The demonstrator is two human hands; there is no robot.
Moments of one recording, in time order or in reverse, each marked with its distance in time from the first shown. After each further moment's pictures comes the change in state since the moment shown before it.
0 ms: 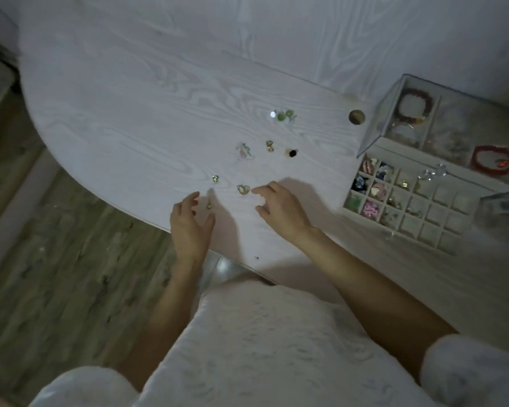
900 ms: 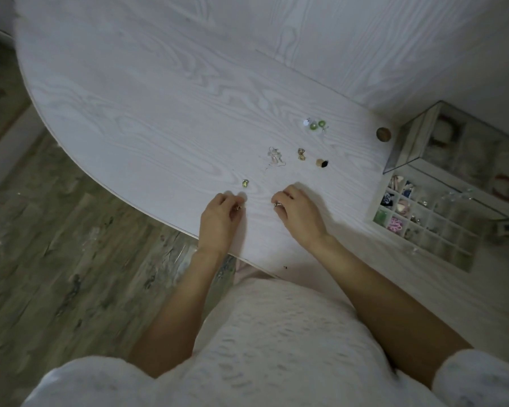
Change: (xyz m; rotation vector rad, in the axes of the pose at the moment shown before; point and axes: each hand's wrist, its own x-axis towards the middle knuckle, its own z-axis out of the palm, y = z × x) left_hand 0.041 -0.023 -0.005 0.047 -0.237 0.242; right_hand 0.026 -0.023 0.033 -0.250 0.076 -0.004
